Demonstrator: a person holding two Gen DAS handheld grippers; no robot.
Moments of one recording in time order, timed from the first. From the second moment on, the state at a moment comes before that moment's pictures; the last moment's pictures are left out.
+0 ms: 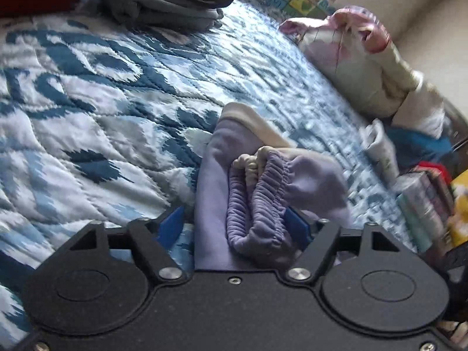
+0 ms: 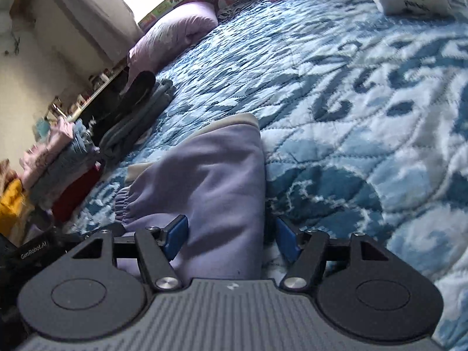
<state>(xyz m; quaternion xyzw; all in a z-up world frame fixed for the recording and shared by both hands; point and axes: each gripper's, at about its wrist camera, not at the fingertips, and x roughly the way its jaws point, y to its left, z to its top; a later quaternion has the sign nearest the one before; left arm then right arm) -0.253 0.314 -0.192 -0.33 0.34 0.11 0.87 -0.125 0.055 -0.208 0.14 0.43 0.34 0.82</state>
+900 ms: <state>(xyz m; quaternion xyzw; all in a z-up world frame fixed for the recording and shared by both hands) -0.270 0.323 -0.143 -0.35 0.28 0.07 0.89 -0.152 0.073 -0.152 0.07 0.32 0.40 0.86</state>
